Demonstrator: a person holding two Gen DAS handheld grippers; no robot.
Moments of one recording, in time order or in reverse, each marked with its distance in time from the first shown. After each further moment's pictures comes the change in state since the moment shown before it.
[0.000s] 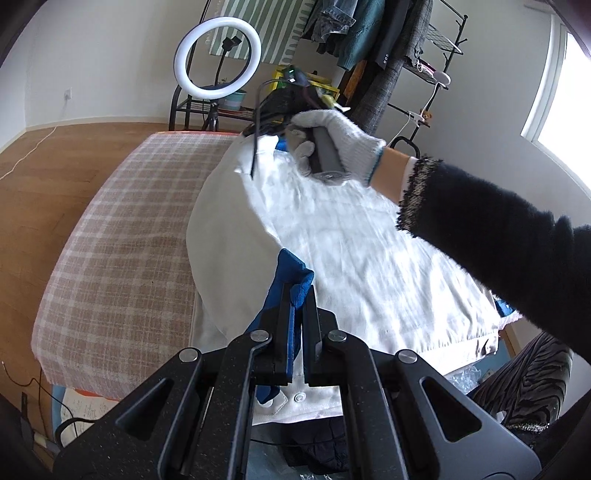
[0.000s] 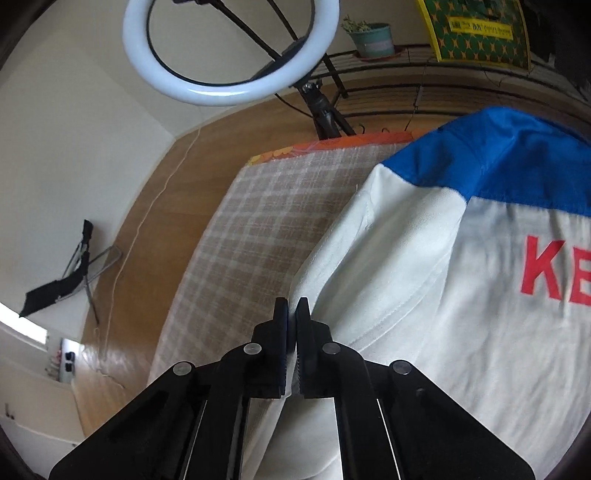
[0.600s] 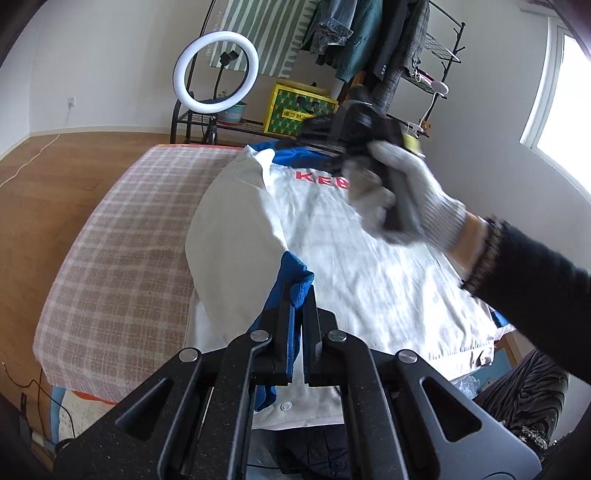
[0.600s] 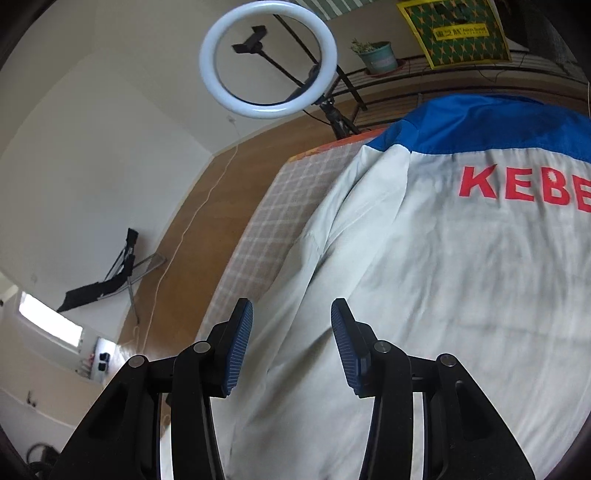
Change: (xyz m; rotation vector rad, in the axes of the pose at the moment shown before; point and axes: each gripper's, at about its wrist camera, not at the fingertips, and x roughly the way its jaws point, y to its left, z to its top) left arm -0.003 -0.010 0.006 -0.011 -0.046 0.000; right arm -0.099 -0.011 -0.084 0.060 -0.063 0.151
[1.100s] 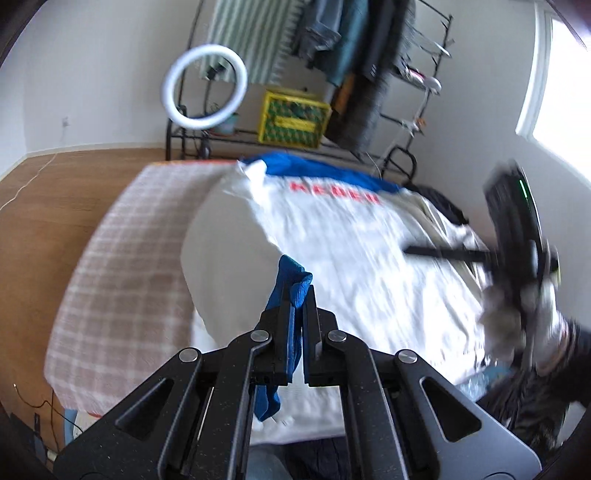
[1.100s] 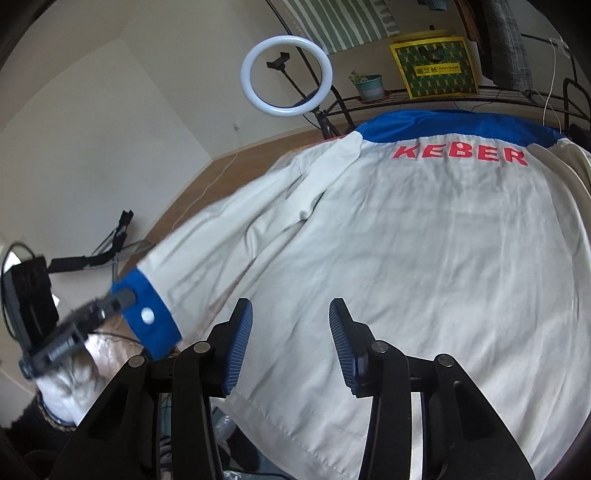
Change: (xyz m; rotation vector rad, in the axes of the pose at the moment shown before) left arm -0.003 -0.010 0.007 0.075 -0.014 0.009; right arm -0.154 0.005 -0.177 -0.140 -0.109 -0.065
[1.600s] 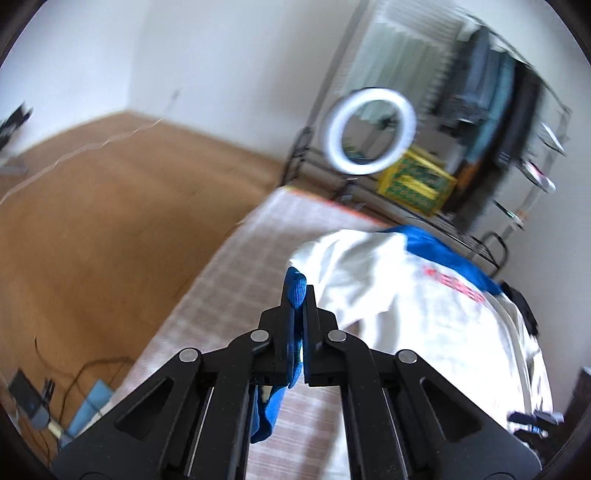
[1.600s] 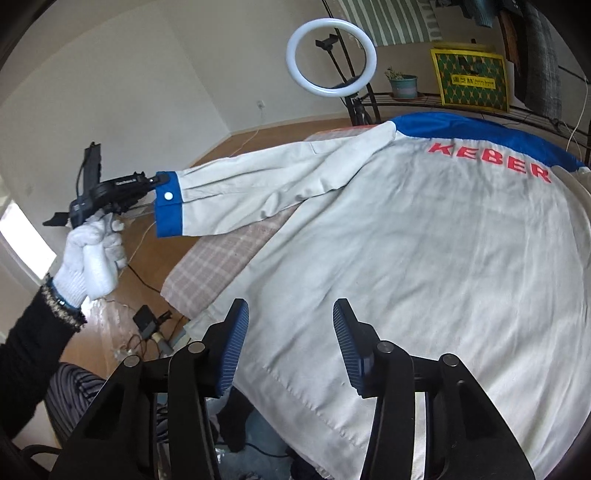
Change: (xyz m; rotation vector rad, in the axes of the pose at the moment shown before) left arm -0.007 0.168 0.064 -0.312 -0.143 0.267; right arm 0.008 0.040 -0.042 -0.157 0.065 -0.003
